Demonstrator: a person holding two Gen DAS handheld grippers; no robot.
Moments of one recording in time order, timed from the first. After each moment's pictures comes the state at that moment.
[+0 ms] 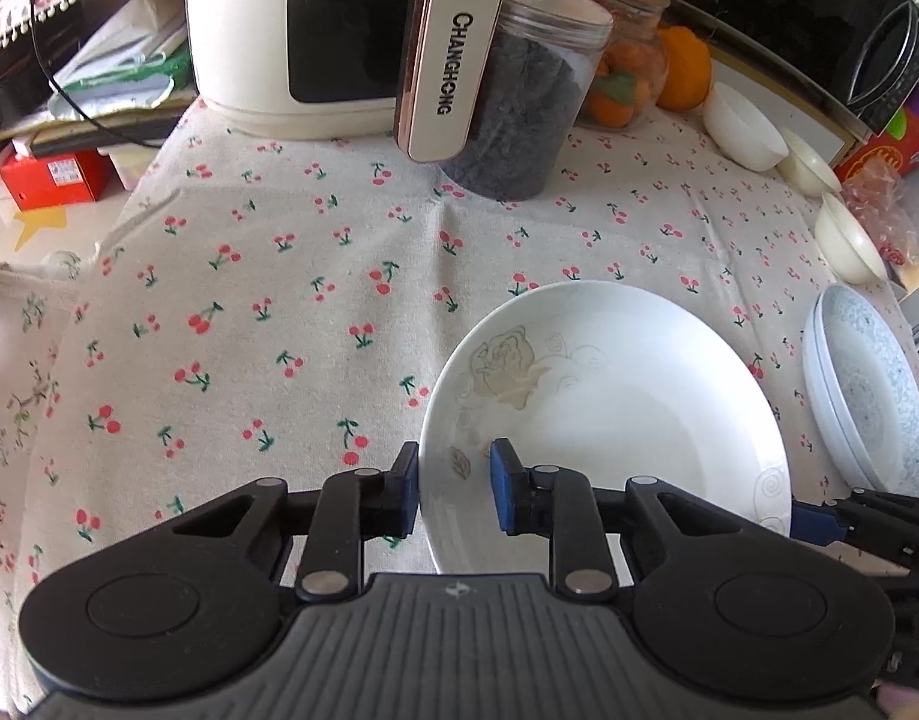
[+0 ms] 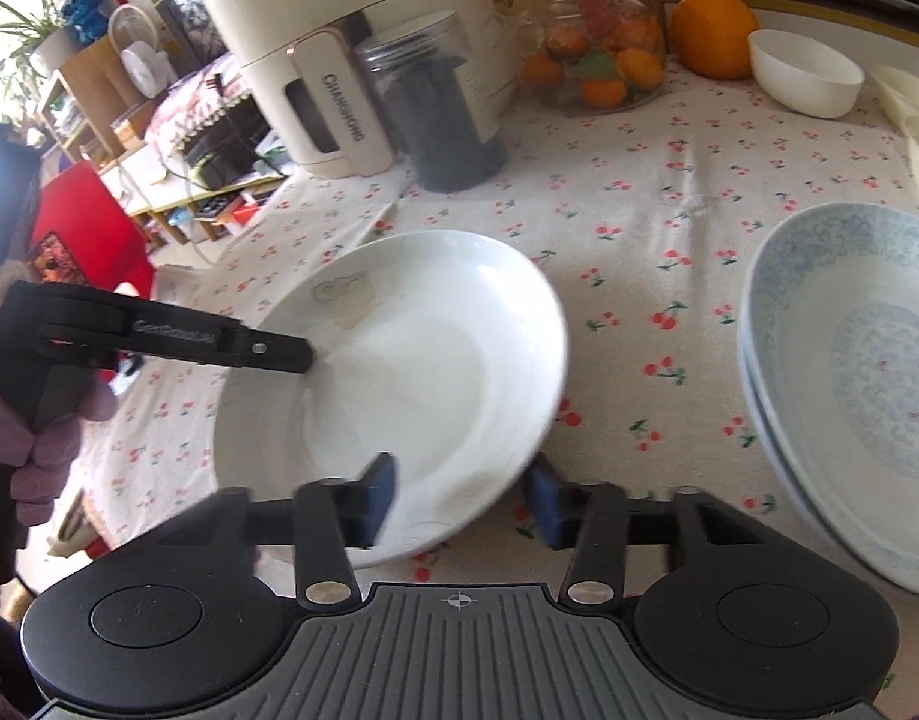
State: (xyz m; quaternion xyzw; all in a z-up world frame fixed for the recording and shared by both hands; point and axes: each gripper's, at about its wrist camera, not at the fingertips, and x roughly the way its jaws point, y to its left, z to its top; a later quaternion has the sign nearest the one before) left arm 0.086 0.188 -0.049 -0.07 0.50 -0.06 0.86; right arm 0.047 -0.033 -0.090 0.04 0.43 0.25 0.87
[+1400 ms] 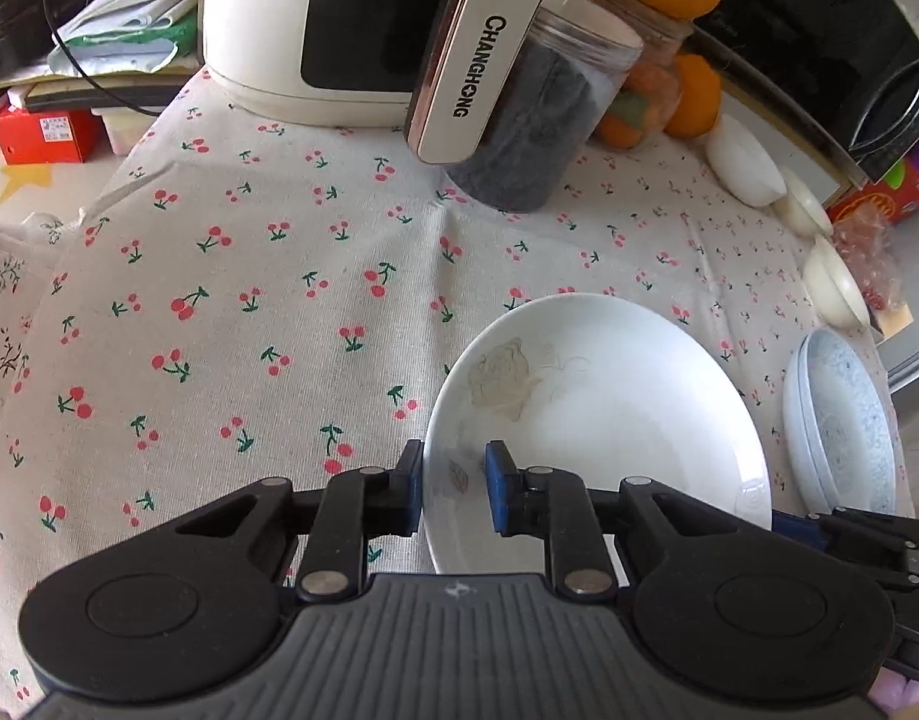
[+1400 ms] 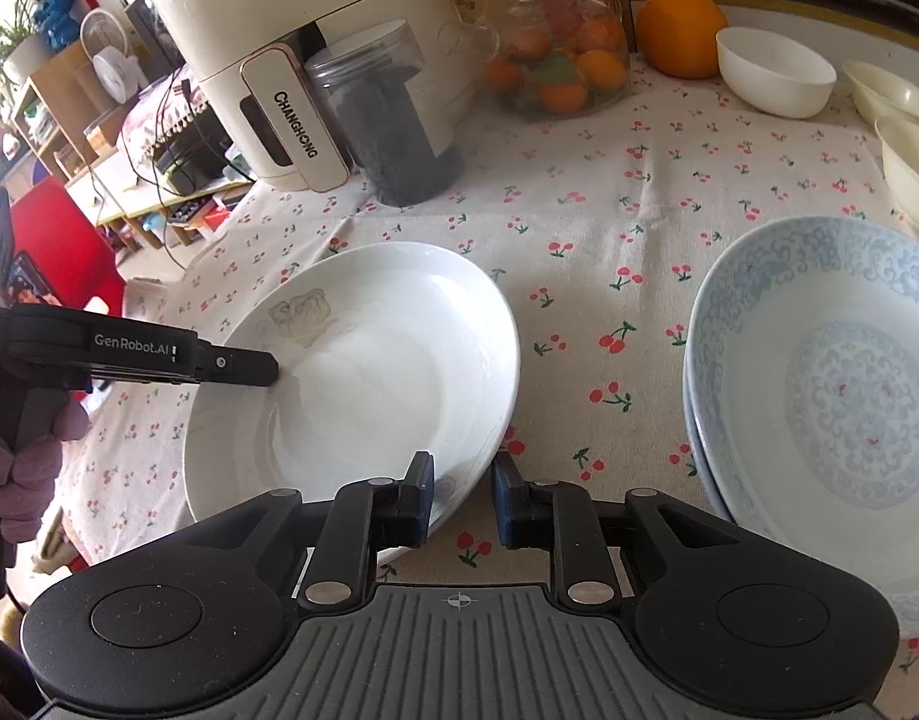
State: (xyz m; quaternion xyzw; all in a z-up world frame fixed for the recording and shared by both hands) left arm 0.090 0.198 -0.055 -0.14 0.49 -0.07 0.85; right arm 0.060 -0.041 -0.081 0.03 0.43 0.23 0.87
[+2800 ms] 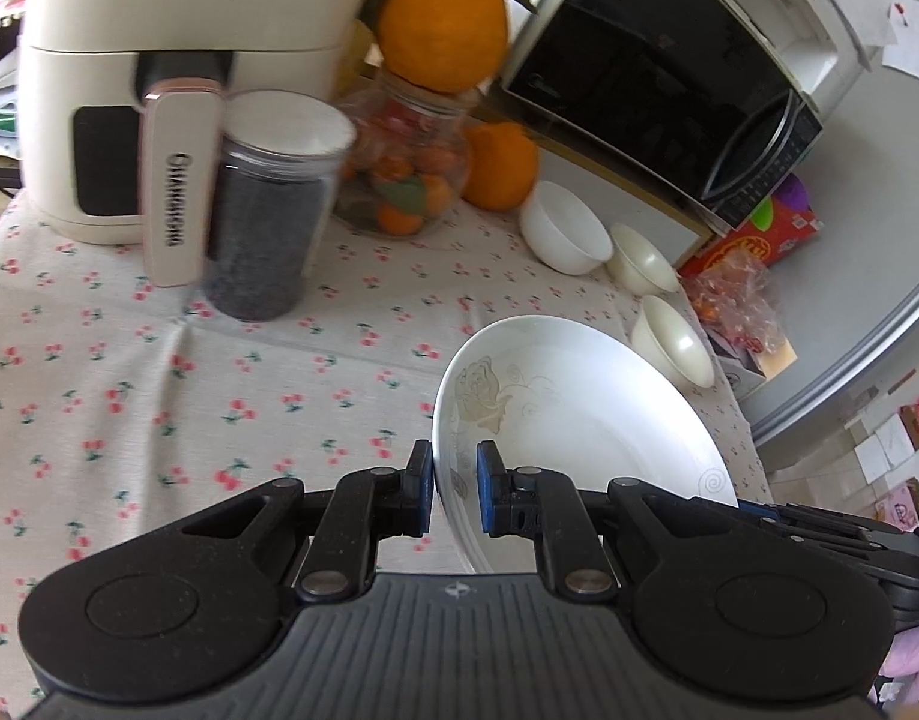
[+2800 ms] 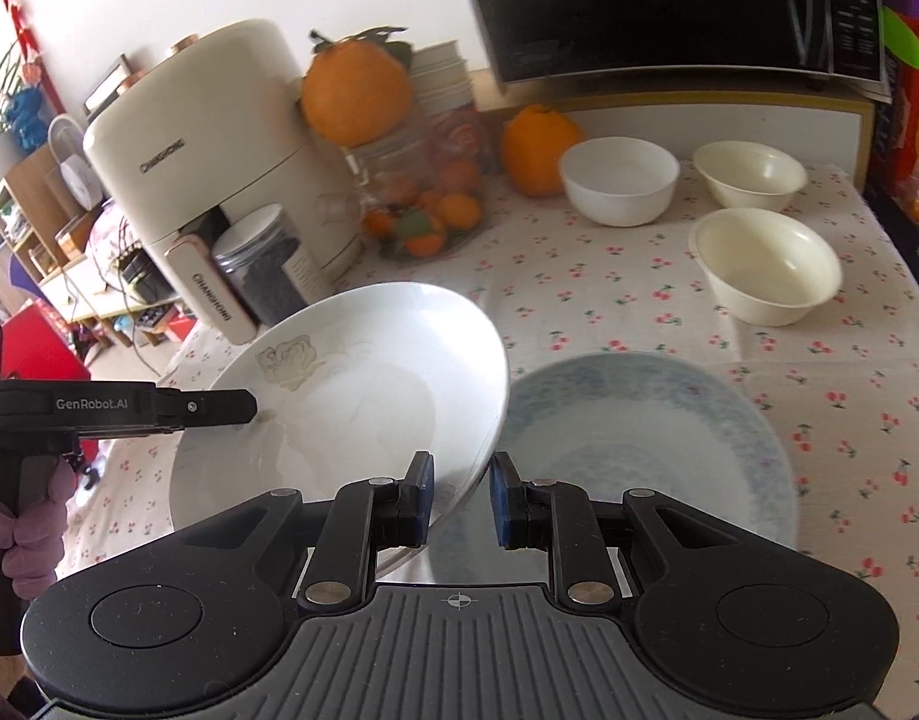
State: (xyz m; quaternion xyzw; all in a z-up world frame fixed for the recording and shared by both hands) left arm 0.108 0.113 -0.010 -0.17 0.42 -0.16 0.88; right arm 0.072 -0.156 -0.021 0.08 0.38 0.18 0.90
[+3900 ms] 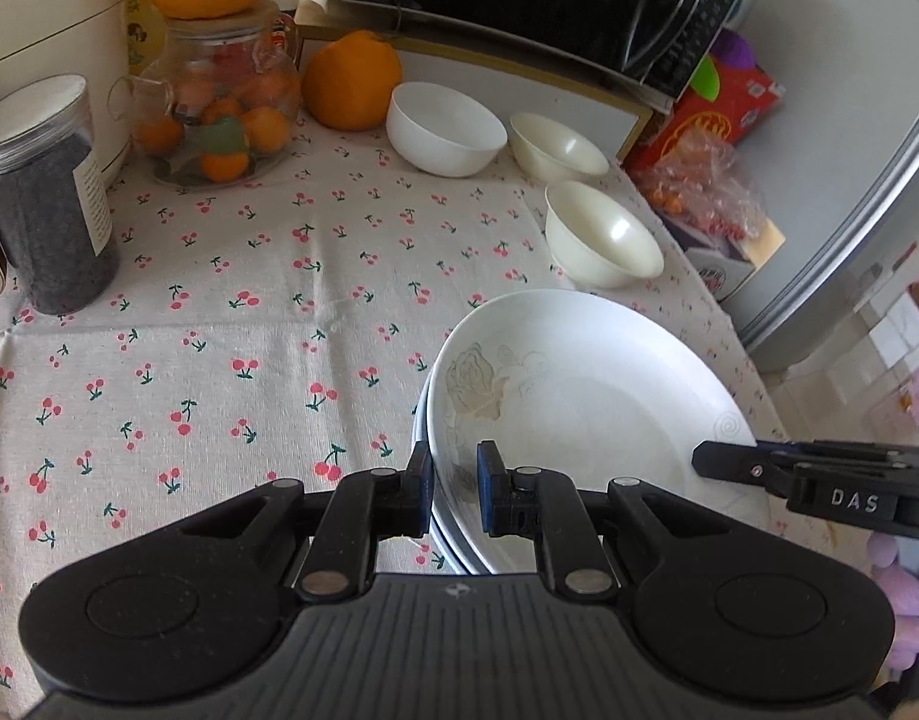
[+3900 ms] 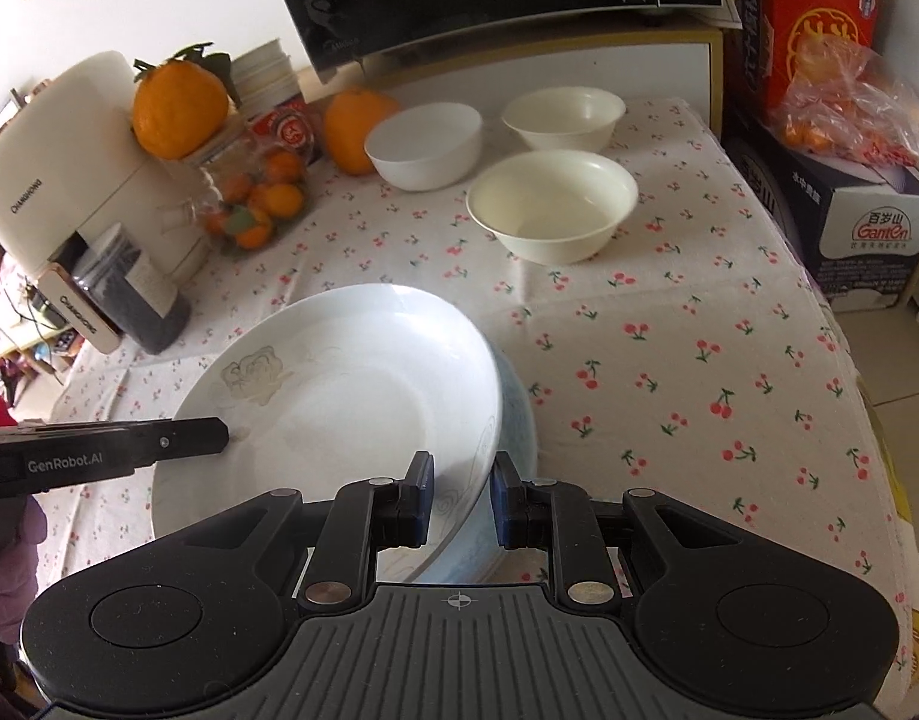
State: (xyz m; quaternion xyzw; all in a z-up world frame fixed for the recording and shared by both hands) left arm 0.115 0.007 -0.029 -0.07 0.45 -0.20 0.87; right arm 0.071 -0.244 -0.045 0.10 0.42 0.10 0.90
